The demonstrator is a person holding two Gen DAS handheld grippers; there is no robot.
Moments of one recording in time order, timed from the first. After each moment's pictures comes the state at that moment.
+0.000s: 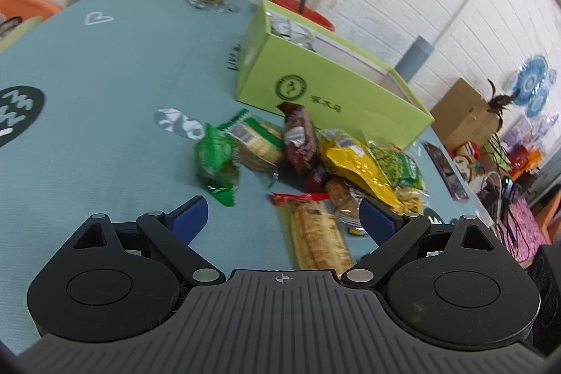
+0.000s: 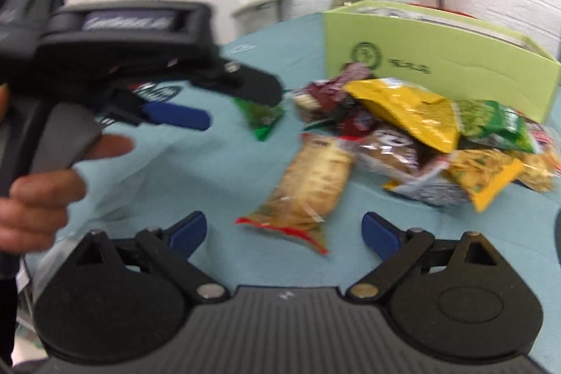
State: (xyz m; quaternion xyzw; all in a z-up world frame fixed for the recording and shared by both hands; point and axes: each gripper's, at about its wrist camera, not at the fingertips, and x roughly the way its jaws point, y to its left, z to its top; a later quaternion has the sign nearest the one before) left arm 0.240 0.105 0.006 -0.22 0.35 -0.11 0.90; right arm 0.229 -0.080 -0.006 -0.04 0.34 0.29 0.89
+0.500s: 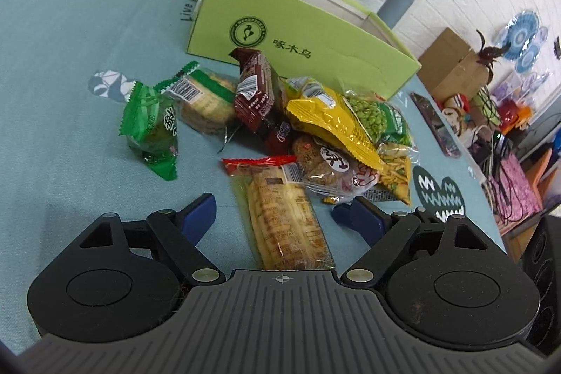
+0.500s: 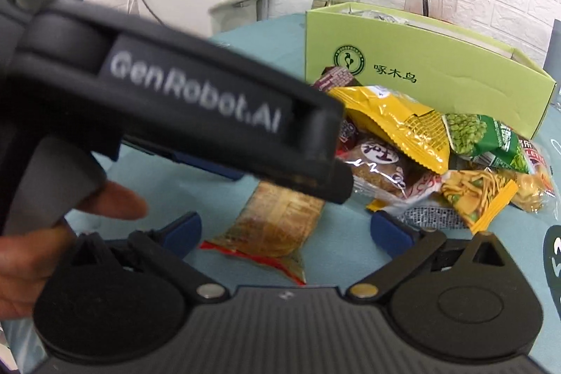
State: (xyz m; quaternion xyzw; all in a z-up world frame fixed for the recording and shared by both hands) left arm 0.269 0.073 -0.011 -0.20 0.42 -0.15 0.87; right arm 0.243 -0.058 -0.013 -0.09 0.33 0.27 0.90
